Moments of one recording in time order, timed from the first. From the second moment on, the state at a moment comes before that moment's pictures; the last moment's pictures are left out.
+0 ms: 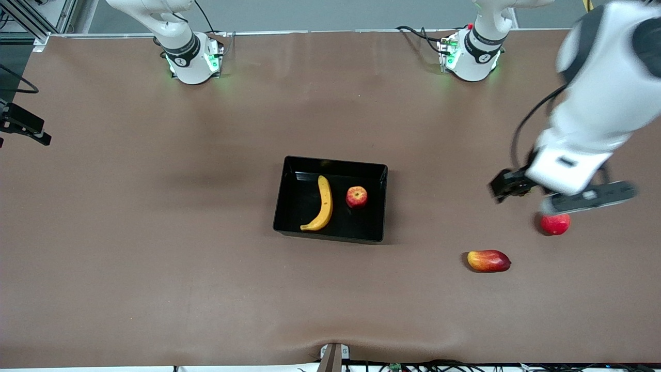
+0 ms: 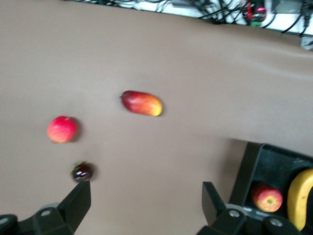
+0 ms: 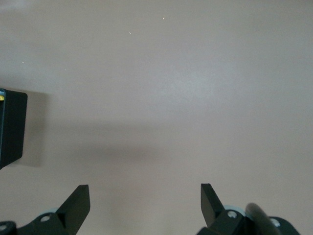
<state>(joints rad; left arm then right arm) 0.00 0.27 -0.30 -1.27 0.18 1.61 -0.45 -0.04 0.00 -0.09 -1.53 0.02 1.57 -0.17</state>
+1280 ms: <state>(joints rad) 0.07 -0.05 -0.18 -1.57 0.06 1.53 -0.24 -0.04 0.00 -0.08 -1.51 0.02 1.55 -0.17</state>
